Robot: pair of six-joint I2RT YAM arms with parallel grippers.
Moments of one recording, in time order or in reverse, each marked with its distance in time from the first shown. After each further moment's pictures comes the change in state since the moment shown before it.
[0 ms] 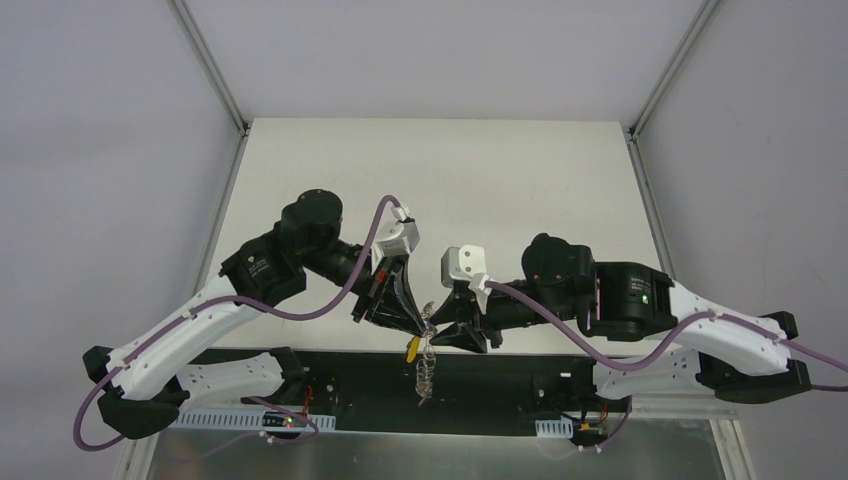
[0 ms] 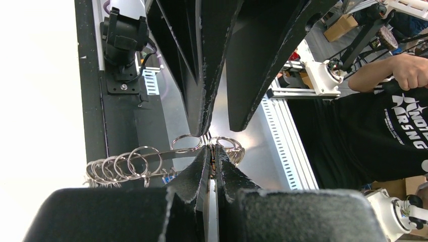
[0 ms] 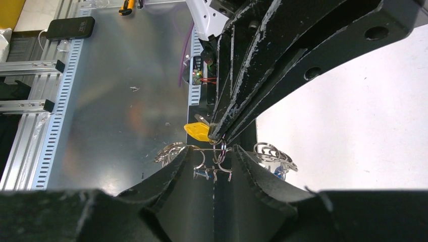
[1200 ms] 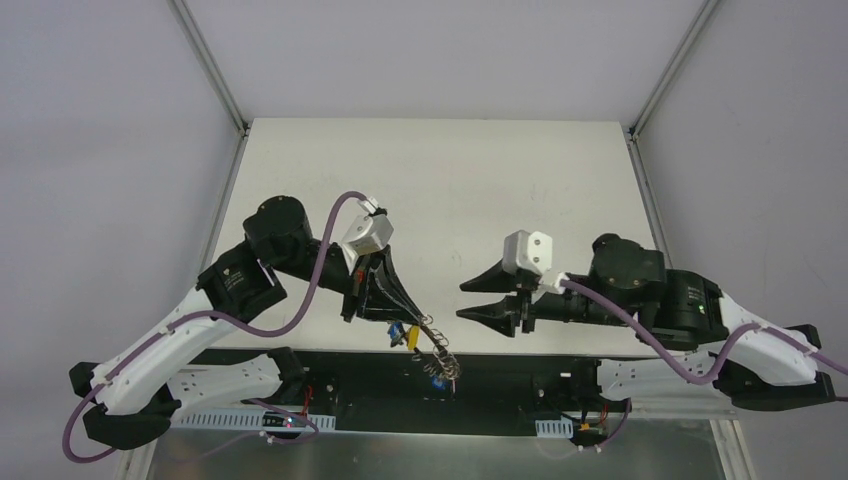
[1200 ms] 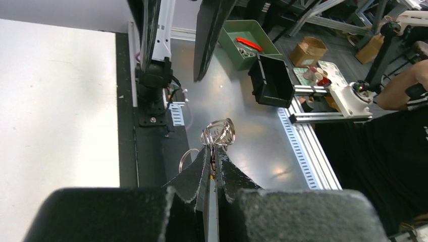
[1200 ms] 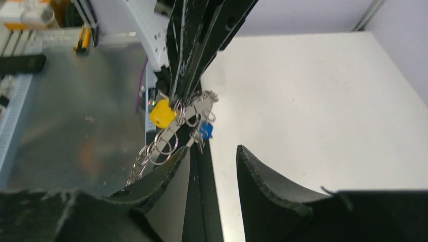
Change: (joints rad) left arm 0.000 -0.096 -0.013 0.141 -0.109 -0.023; right arm 0.004 -0.182 -0.061 0.108 0.208 -0.079
